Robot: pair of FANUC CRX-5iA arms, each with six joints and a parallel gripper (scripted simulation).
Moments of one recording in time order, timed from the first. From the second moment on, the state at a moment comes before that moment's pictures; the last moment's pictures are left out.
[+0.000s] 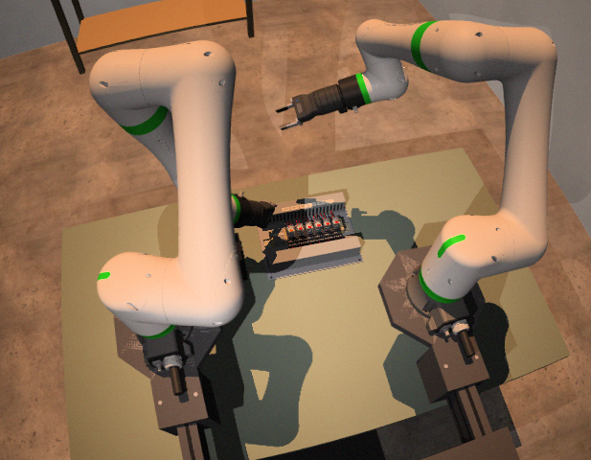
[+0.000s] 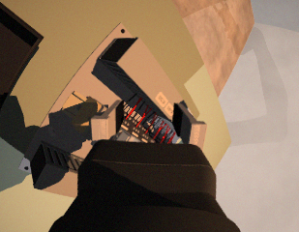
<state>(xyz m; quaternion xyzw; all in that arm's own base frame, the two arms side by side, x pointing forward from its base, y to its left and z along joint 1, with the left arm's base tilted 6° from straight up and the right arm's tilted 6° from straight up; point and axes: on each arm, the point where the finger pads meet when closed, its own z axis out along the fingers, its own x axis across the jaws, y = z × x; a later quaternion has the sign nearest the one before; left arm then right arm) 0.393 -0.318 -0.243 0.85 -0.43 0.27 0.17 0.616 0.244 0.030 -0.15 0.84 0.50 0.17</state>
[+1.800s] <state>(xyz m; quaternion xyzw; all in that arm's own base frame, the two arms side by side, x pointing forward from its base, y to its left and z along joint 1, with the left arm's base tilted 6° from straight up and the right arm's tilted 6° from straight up) 0.393 -0.318 -0.243 0.85 -0.43 0.27 0.17 0.564 -0.106 0.094 0.28 0.88 0.39 0.05</state>
